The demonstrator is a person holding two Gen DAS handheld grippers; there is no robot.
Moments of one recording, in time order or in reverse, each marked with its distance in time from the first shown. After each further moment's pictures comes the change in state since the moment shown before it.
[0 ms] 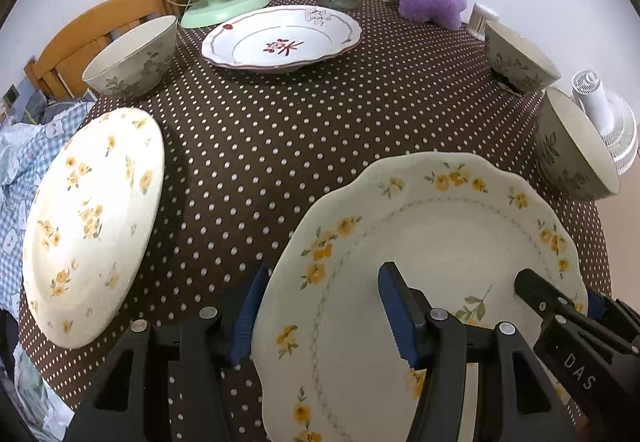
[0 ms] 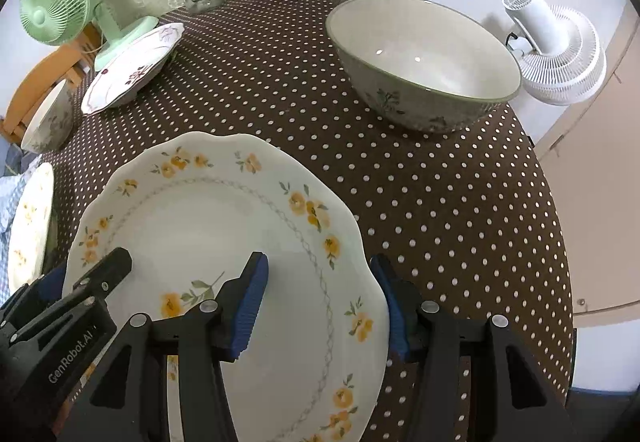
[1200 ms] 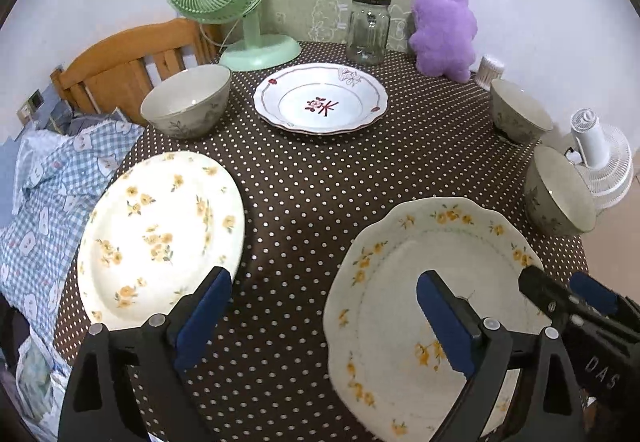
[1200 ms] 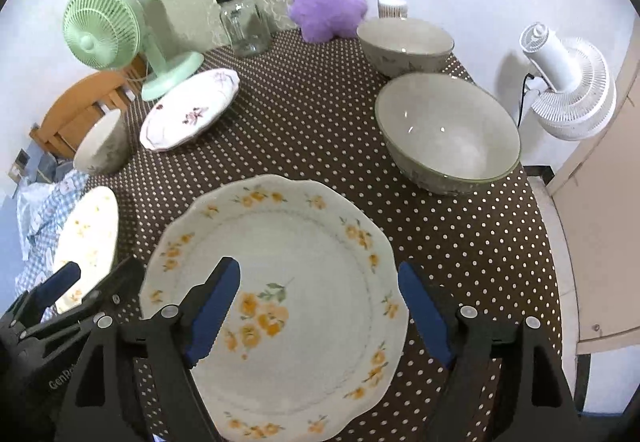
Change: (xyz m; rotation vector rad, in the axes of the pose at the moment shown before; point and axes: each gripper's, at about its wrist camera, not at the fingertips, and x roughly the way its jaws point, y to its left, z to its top) left arm -0.065 0.028 0.008 -0.027 -0.114 0.029; right arm -0.065 0.015 0.004 -0.035 -0.134 0.110
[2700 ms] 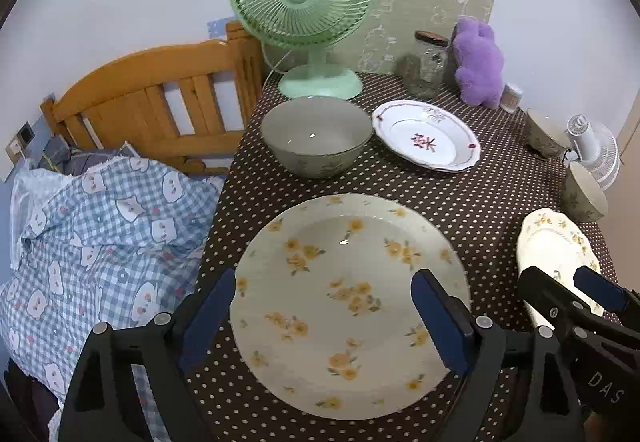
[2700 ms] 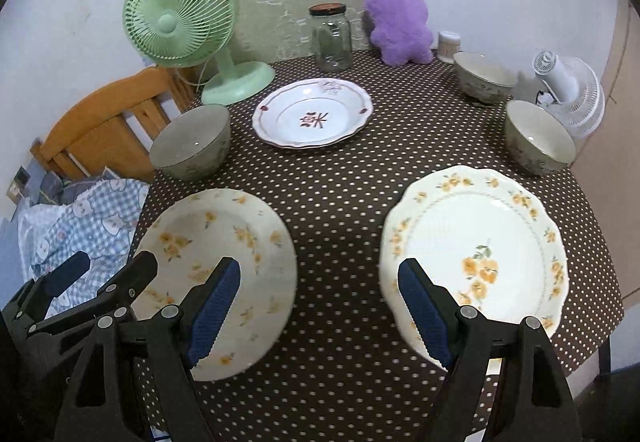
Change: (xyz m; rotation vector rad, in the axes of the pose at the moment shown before) left arm -0.007 0.194 0.028 0.108 -0.070 -0.085; right arm -0.012 0.222 -0.027 0.051 -0.092 -0.070
